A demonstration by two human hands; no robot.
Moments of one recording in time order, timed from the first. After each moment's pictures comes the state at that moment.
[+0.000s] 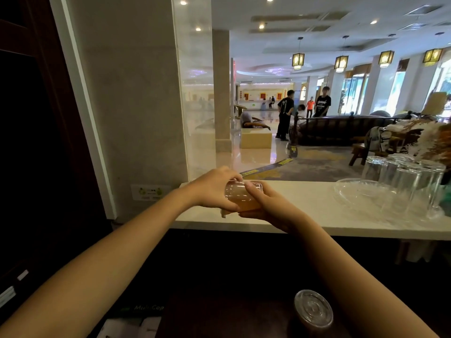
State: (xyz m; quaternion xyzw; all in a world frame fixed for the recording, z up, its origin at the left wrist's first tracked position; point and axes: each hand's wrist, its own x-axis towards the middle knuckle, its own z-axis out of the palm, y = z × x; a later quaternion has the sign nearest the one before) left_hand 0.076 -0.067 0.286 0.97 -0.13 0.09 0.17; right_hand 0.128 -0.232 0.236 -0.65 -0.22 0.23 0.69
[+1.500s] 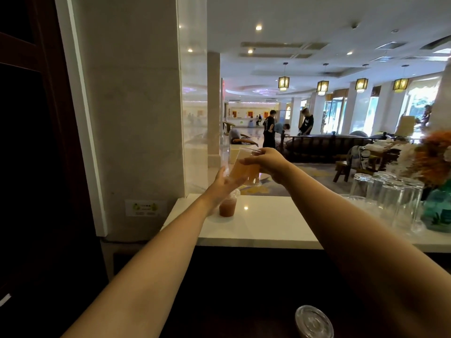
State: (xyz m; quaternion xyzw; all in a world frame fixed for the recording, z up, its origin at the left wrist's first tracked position) left_hand 0.128 -0.061 0.267 0.74 -0.07 0.10 0.67; right_hand 0.174 -0.204 0.338 -0.76 -0.26 0.04 0.59
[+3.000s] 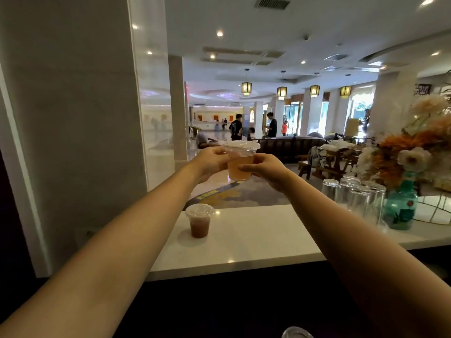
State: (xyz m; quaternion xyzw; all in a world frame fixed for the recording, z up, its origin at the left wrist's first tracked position) left_hand 0.205 -0.073 0.364 0.74 -0.16 0.07 0.65; right_hand 0.217 -0.244 0.350 -0.76 -0.23 -0.03 0.60
